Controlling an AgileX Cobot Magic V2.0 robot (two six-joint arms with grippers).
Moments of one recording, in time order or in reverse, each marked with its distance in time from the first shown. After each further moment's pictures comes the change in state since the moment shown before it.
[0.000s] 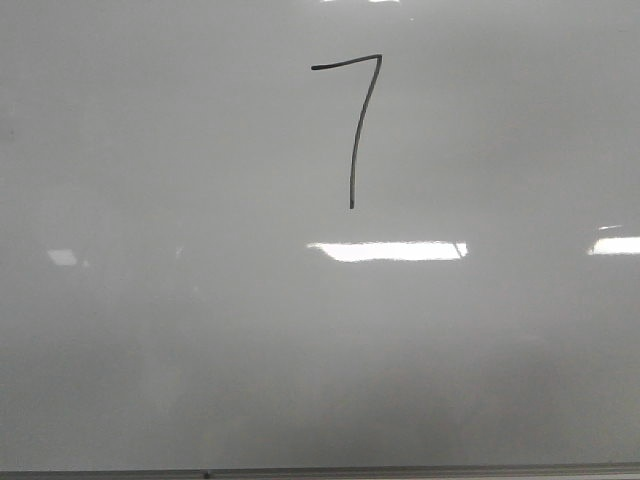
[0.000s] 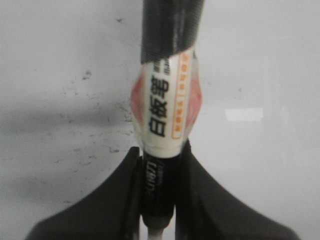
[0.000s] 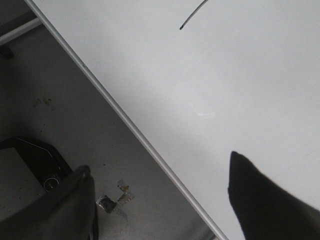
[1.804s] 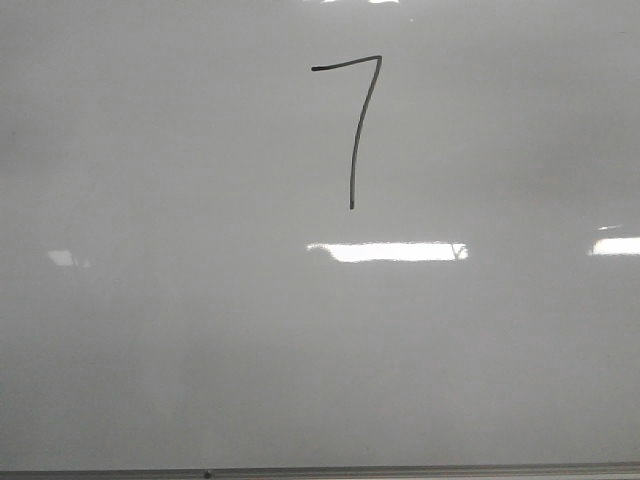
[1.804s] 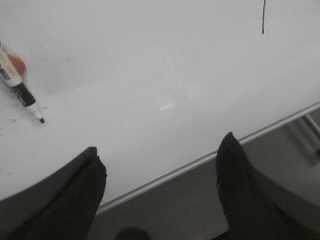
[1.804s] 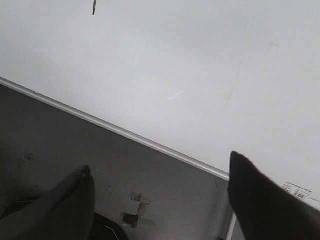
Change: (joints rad) left arm -0.320 -0.532 -0.026 0.037 0.509 -0.035; right arm 0.000 -0.260 0.074 -0.237 0.084 0.535
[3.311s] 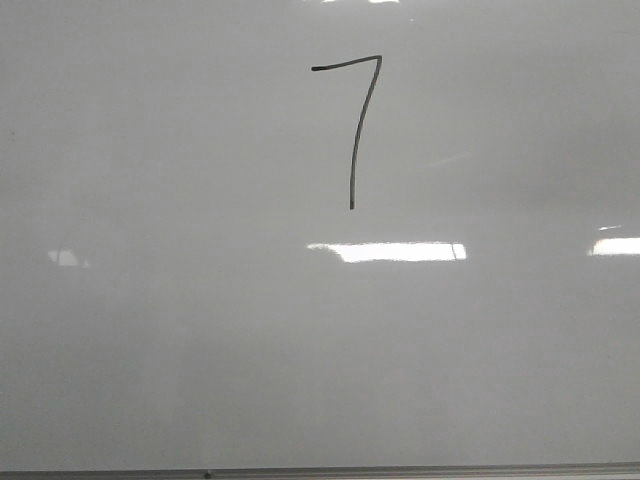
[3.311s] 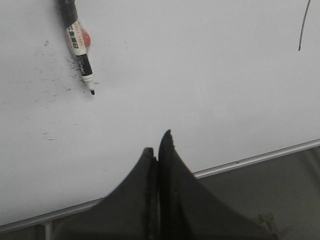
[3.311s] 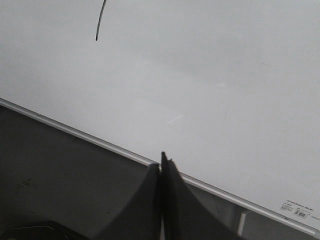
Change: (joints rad) left arm -0.002 -0.214 0.093 0.142 0.014 -0.194; right arm 0.000 -0.082 0.048 -0.002 -0.067 0.005
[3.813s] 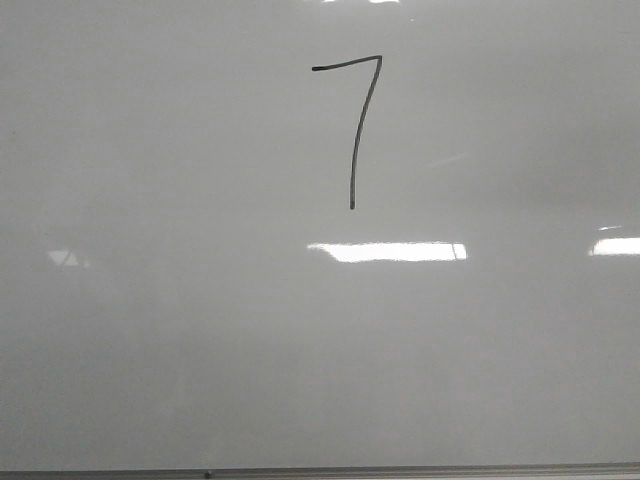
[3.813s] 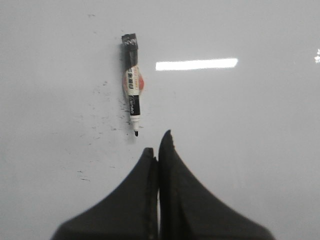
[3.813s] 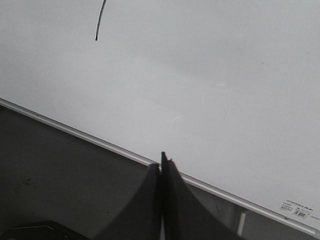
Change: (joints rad) left arm 0.212 -0.315 0.406 -0.019 -0.468 0.000; right arm 0.000 0.000 0.000 0.000 0.000 0.000
